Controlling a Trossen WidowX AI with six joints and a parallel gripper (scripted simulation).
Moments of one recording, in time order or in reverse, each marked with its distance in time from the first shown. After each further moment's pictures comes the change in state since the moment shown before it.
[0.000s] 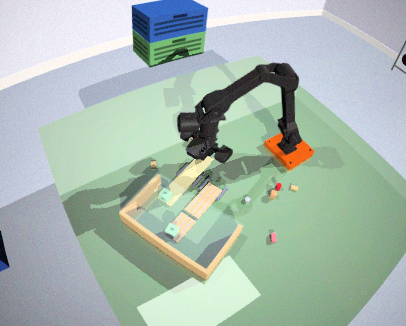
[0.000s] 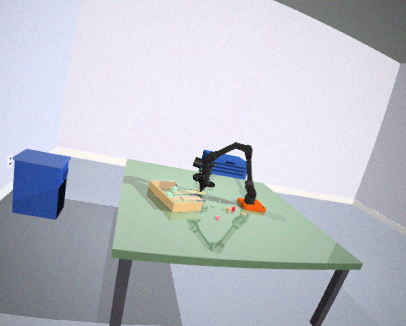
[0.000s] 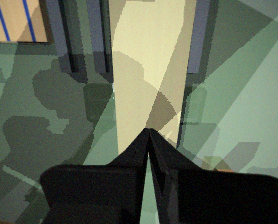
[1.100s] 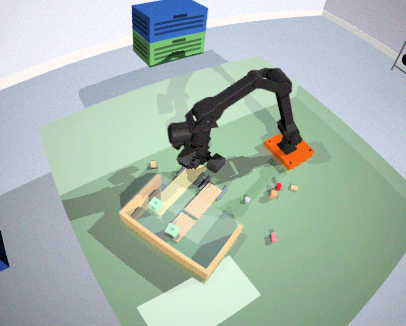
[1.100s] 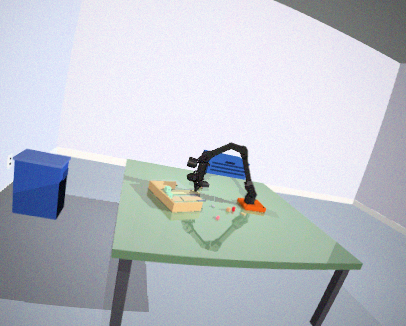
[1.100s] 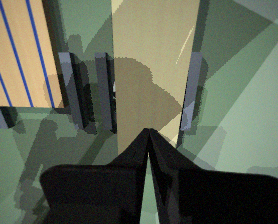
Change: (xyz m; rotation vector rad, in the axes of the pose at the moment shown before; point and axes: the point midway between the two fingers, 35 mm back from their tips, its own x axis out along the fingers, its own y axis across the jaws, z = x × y) arm 0.000 0.002 0.049 0.002 -0.001 0.002
